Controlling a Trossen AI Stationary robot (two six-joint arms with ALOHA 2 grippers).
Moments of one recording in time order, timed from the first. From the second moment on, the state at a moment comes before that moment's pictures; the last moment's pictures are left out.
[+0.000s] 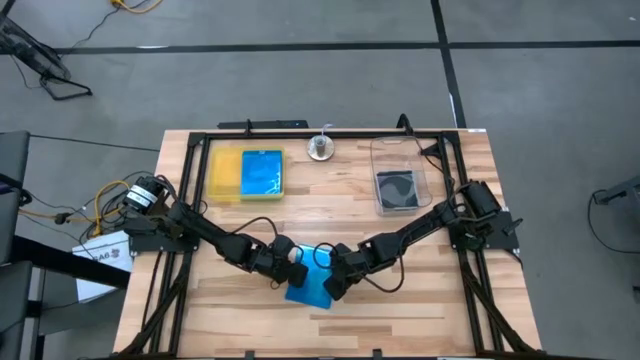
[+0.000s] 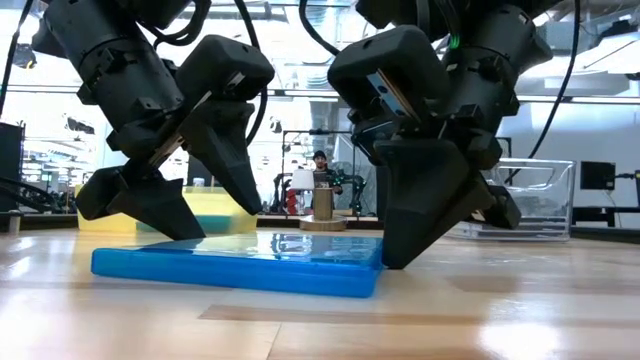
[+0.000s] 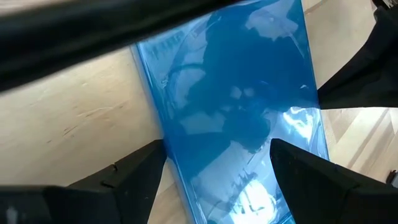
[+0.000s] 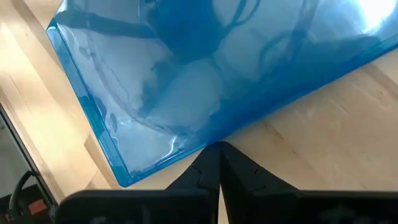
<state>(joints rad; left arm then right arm) -0.40 1.74 0.82 0.00 -0.26 -1.43 0.33 1.97 1.11 -0.17 -0.06 1.14</state>
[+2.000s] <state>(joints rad) -0.26 1.70 1.08 -0.26 0.19 -1.12 0.23 1.96 1.13 -0.18 0.00 1.07</state>
